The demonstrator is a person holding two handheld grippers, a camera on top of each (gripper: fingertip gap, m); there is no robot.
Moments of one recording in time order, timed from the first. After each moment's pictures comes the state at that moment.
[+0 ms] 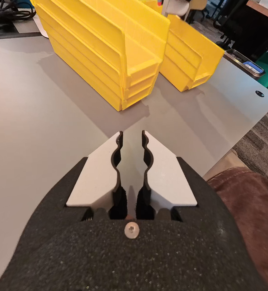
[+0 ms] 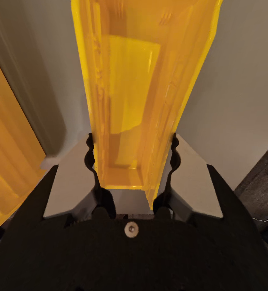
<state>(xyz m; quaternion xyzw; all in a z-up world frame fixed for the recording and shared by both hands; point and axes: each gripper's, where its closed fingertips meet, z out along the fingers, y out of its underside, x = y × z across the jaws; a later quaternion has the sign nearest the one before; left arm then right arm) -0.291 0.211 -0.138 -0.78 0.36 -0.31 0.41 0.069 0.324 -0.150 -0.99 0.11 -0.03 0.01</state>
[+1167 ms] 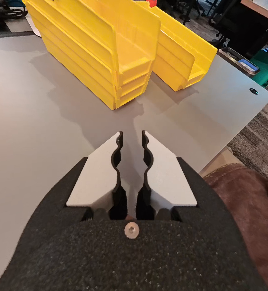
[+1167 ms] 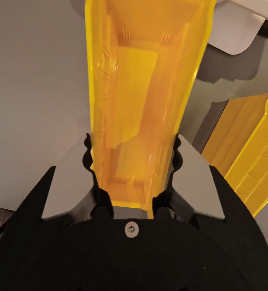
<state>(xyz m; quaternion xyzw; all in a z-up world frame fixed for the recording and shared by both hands) -0.288 0.203 -0.137 -0.78 0.37 -0.31 0.40 -0.141 0.425 -0.106 -0.99 0.03 0.00 0.11</state>
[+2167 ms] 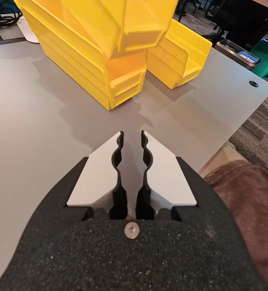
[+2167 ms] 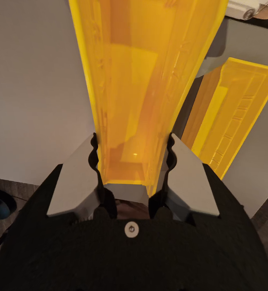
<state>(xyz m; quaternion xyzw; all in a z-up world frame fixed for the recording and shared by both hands) -0.276 0.196 -0.138 -0.77 0.39 -0.31 0.41 -0.120 0.387 -0.022 -0.99 0.07 0.01 0.10</state>
